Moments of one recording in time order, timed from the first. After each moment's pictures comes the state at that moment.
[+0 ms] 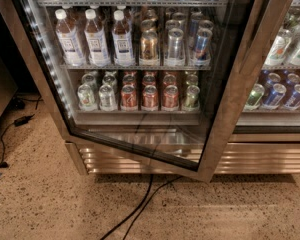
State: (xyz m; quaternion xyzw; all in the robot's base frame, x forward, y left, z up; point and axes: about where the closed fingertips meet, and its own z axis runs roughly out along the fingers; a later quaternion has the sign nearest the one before) arm 0.518 -0.354 1.121 -0.32 0.83 0.14 0.44
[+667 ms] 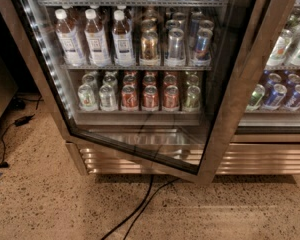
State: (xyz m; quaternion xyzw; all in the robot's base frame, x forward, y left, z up) arm 0.538 -0.328 1.089 -0.36 0.81 0.20 0.41
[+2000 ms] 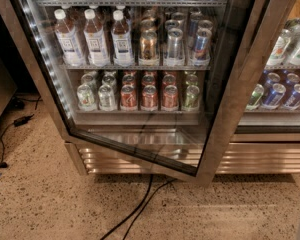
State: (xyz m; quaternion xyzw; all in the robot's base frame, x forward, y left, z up) arm 0.565 -0.269 1.058 -0.41 0.73 0.36 0.40
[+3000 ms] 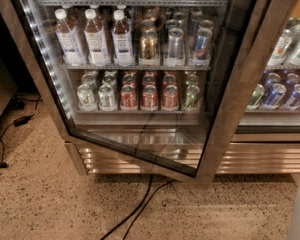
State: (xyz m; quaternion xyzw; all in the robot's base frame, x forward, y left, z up) arm 0.570 -0.266 1.055 -0.41 0.73 0.37 0.40
